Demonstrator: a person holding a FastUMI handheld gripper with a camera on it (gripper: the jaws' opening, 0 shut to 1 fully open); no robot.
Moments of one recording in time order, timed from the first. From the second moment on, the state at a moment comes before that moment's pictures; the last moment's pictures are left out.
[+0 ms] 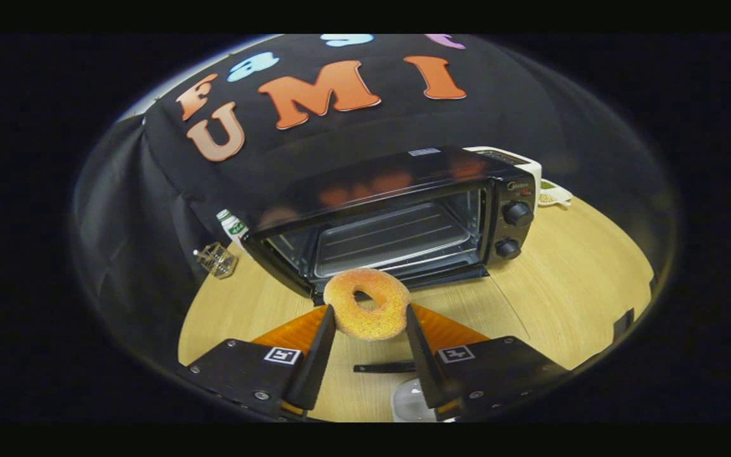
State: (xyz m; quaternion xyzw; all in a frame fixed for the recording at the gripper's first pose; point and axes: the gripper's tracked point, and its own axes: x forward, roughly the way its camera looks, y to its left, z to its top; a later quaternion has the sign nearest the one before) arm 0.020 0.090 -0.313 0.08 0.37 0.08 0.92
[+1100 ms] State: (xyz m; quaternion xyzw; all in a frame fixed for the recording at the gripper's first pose) arm 0.103 0.100 -0.334 0.26 0.37 0.02 0.89
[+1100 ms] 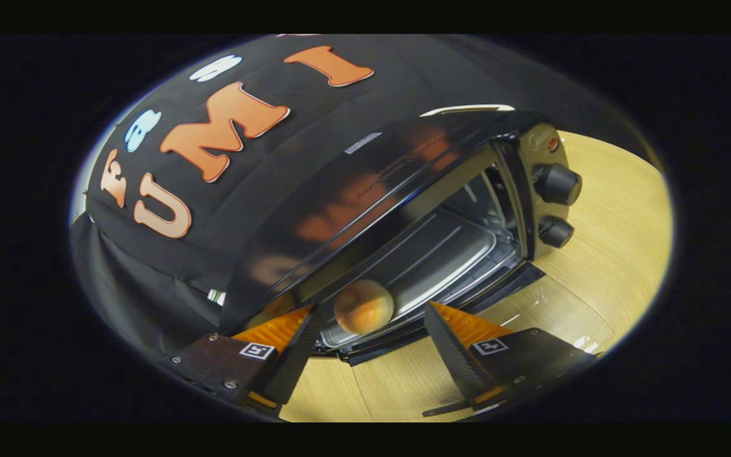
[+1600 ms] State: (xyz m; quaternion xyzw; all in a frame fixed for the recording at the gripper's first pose) arm 0.019 0.064 -0.319 0.11 0.36 0.02 0.93
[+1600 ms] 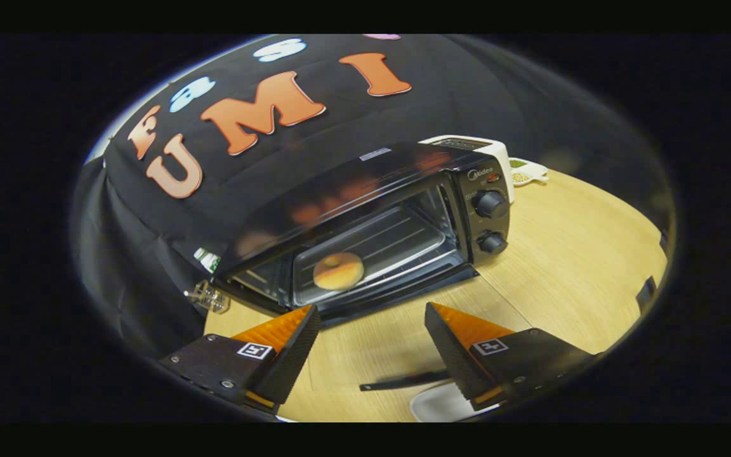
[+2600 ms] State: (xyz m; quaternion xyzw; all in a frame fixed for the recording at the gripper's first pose) arm -0.076 0.037 -0.405 -0.09 0.43 0.03 0.90
